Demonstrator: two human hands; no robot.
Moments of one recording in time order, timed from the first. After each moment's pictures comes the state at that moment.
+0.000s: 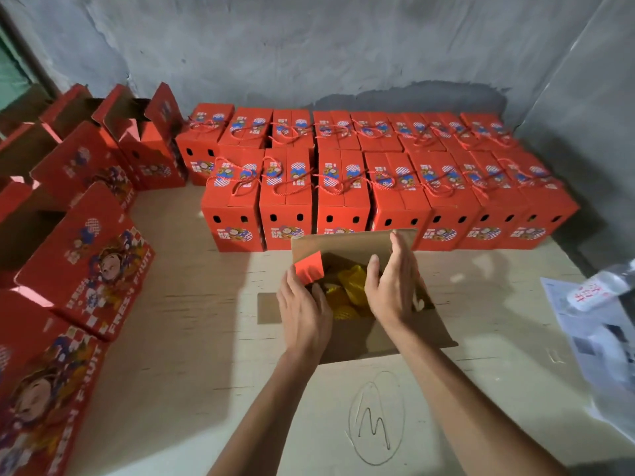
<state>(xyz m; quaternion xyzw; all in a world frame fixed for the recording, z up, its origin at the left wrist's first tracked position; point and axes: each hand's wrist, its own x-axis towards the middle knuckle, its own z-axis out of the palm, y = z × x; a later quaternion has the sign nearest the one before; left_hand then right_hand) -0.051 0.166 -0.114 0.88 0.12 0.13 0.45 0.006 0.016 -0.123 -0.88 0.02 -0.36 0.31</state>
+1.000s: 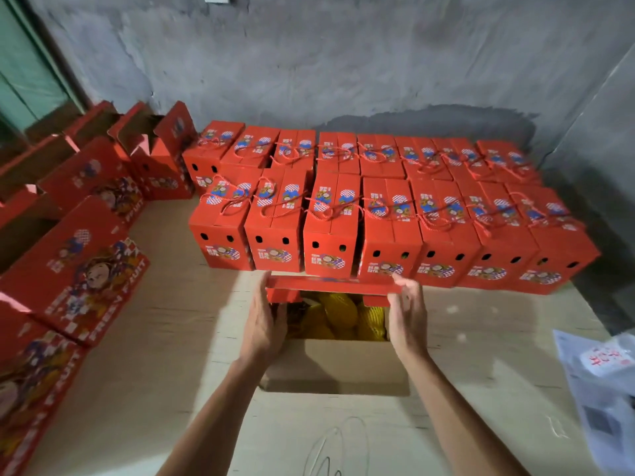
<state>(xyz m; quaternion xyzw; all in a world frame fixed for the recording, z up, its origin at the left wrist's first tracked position) 0.006 0.175 -0.148 0.87 0.03 0.16 0.46 0.050 -0.093 -0.144 -0.80 0.06 -0.16 0.57</state>
